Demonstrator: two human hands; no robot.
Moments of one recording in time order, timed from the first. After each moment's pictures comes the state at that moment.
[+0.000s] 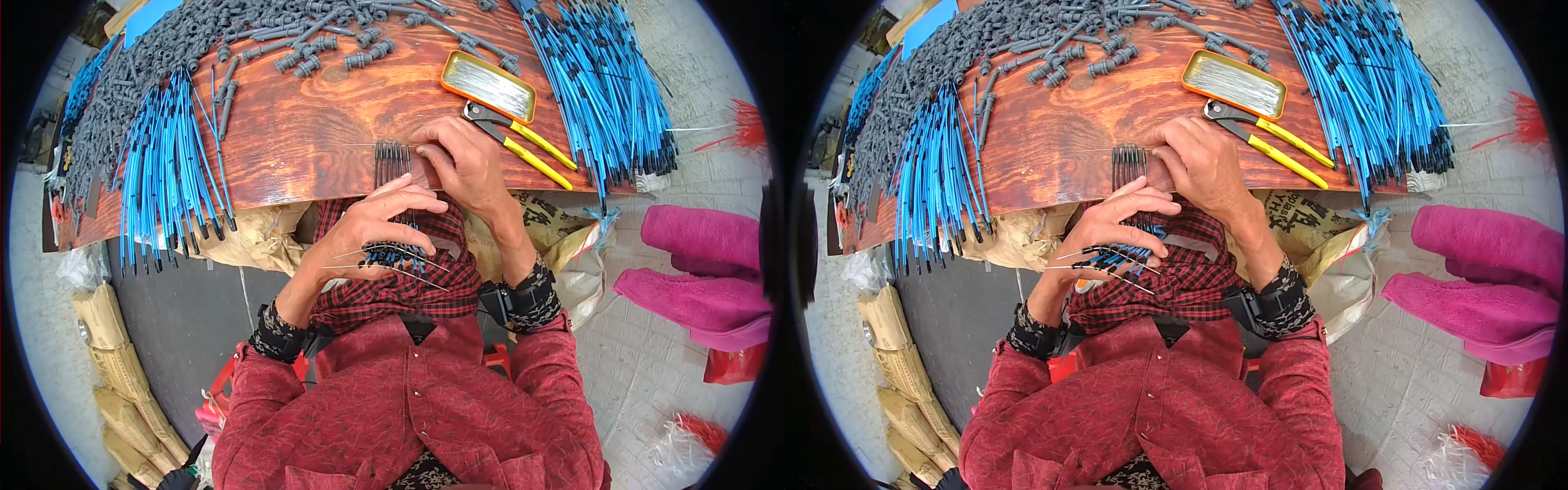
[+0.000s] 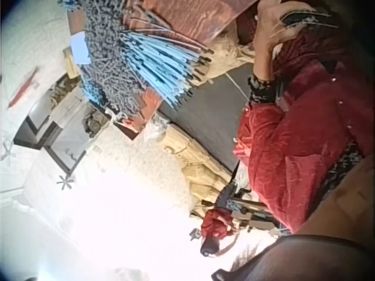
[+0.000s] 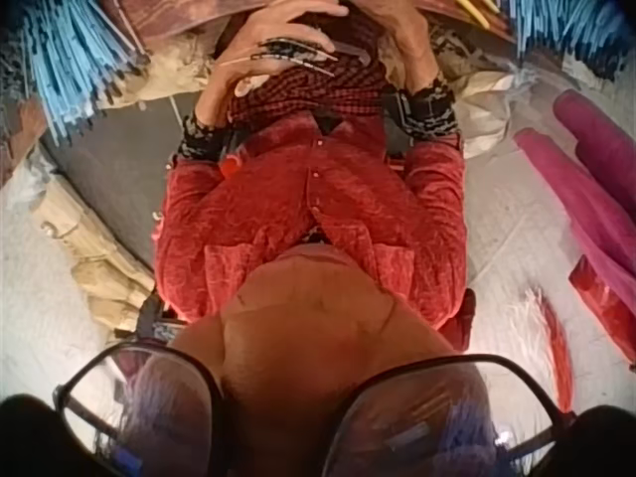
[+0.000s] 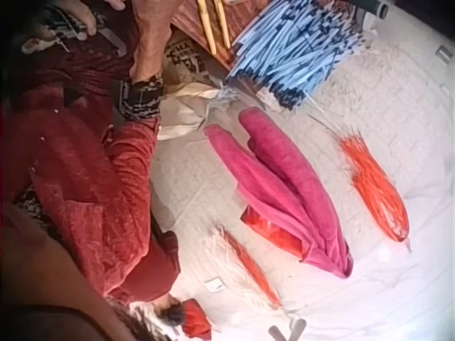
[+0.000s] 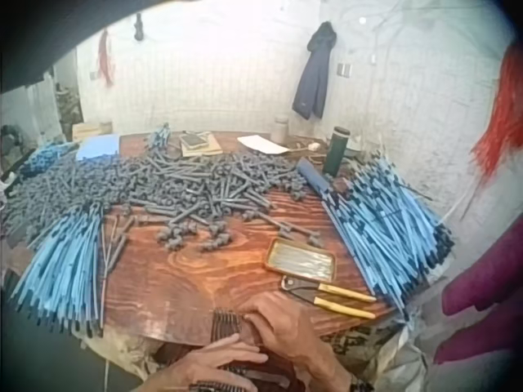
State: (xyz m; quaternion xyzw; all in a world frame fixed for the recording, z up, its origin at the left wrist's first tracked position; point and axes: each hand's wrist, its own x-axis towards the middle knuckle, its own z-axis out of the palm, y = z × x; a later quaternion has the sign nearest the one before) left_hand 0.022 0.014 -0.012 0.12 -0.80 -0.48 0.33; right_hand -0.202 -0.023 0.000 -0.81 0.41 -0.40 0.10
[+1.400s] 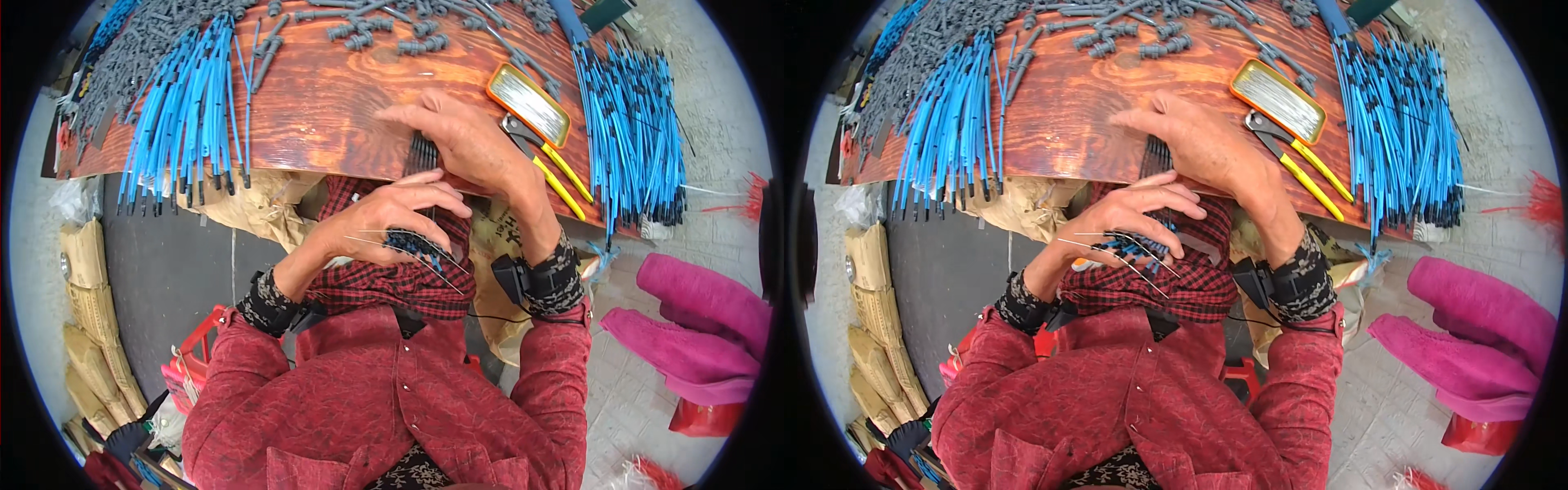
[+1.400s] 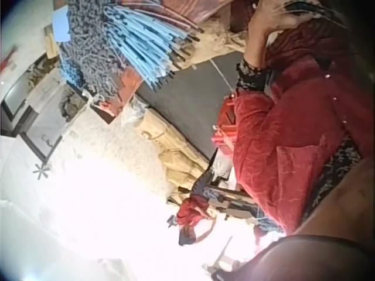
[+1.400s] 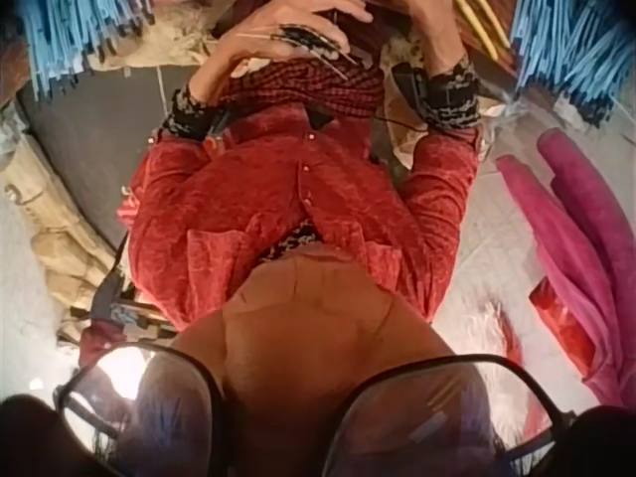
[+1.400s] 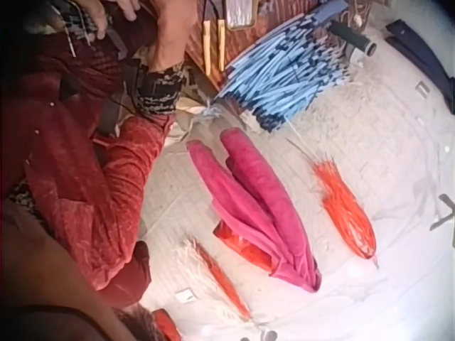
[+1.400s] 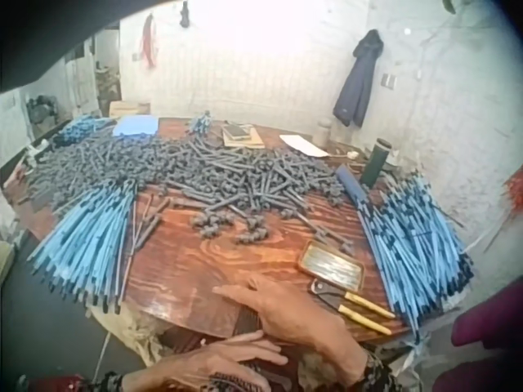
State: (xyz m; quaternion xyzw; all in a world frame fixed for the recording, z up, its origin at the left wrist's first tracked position) left_hand 0.027 0.010 -0.015 0.07 -0.81 -0.48 0.33; right_hand -0.171 -0.066 0.029 -0.92 0.32 -0.16 0.18
